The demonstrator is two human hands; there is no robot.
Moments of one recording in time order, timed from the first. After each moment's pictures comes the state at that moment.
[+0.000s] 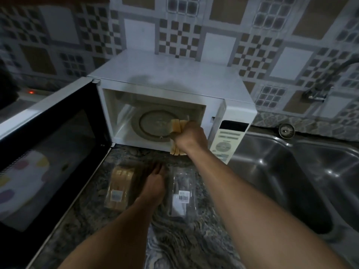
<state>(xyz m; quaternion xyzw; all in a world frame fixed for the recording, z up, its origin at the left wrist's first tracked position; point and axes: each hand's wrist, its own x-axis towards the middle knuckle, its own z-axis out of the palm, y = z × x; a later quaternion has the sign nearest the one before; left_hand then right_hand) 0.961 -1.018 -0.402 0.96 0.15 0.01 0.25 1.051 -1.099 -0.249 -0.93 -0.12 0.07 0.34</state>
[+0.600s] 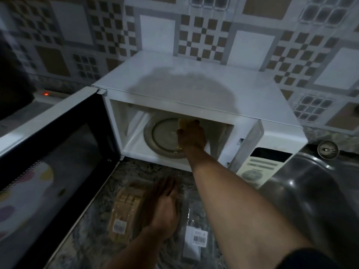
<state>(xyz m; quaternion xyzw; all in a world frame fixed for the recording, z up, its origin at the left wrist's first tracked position) 0.981 -1.002 -0.436 0.97 0.17 0.04 0.20 1.151 -1.006 -0.300 -0.92 -0.08 0.05 0.37</state>
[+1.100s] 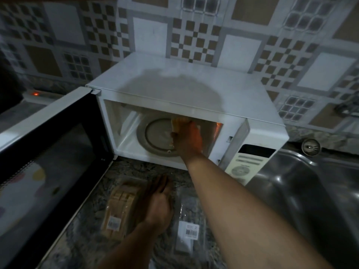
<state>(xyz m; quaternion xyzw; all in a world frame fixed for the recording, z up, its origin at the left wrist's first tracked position) 0.981 -1.001 -0.427 0.97 0.18 0.02 0.18 1.134 -1.020 -0.291 -0.93 -0.12 0.03 0.35</state>
